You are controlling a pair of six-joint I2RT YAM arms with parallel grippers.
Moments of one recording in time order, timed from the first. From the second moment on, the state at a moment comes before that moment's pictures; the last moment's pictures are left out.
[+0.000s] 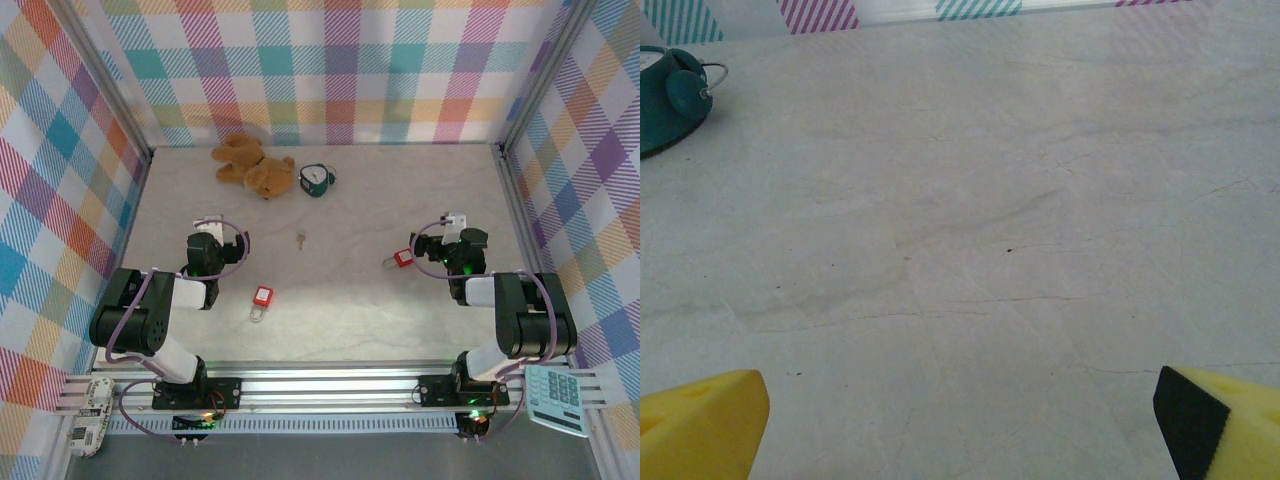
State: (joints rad) left arm -0.09 1.58 0.41 0.78 -0.09 -0.08; right arm -0.01 1.52 0.40 0.71 -0.23 0.04
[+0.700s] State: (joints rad) left arm -0.09 1.58 0.41 0.78 -0.11 -0.08; right arm -0.01 1.52 0.40 0.71 -0.23 0.04
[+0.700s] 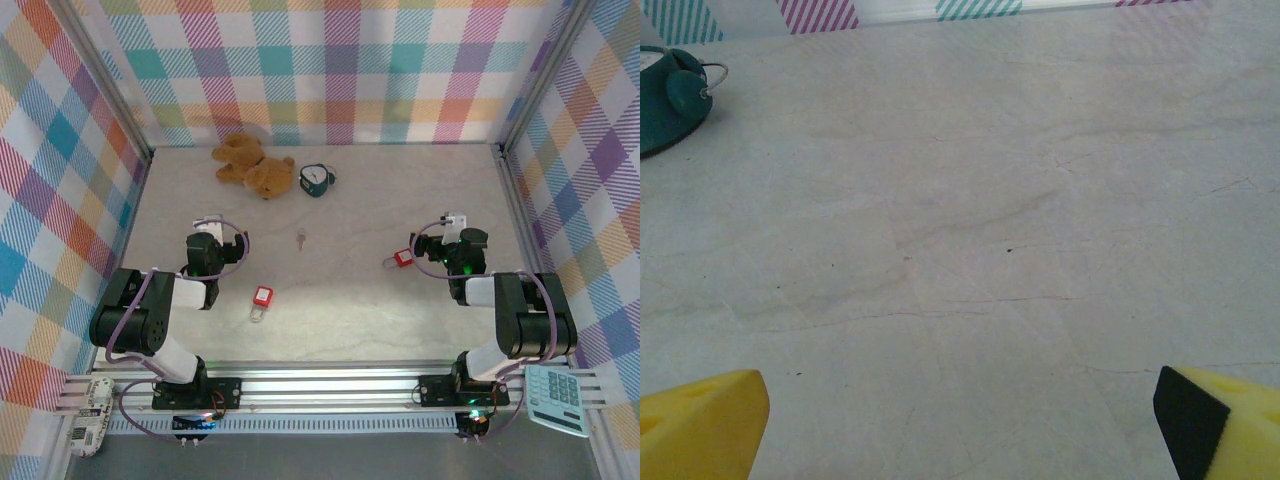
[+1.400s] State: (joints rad) left arm -0.10 1.25 0.50 0.42 -0.13 -0.07; right arm 0.04 1.43 0.61 0.34 -0.16 0.02
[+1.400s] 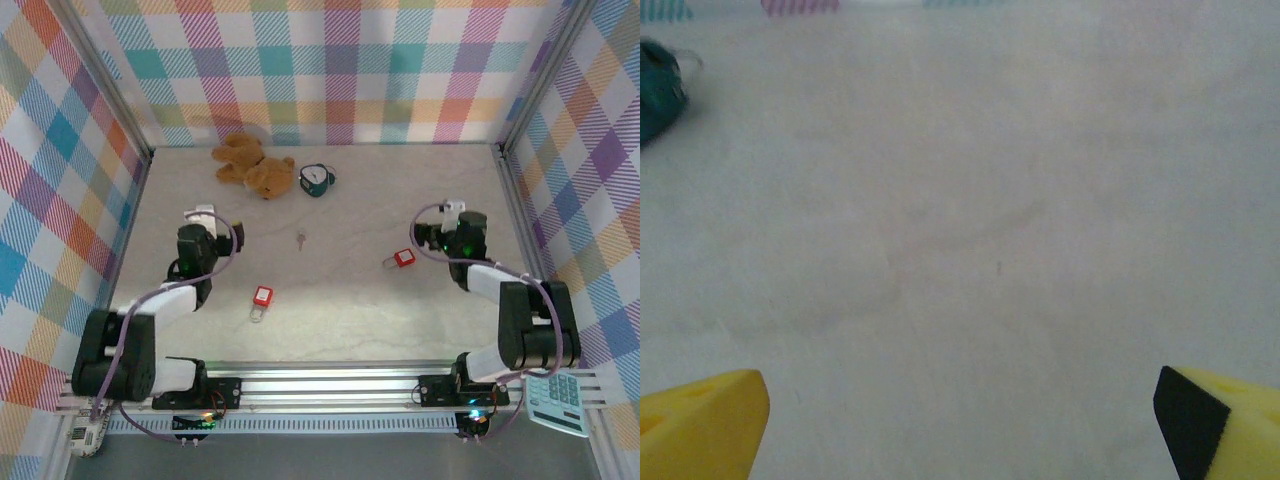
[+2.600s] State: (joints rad) left arm -0.42 1.07 0.90 -0.77 -0.09 -0.56; right arm 0.18 1.52 1.02 -0.74 -0.06 0.50
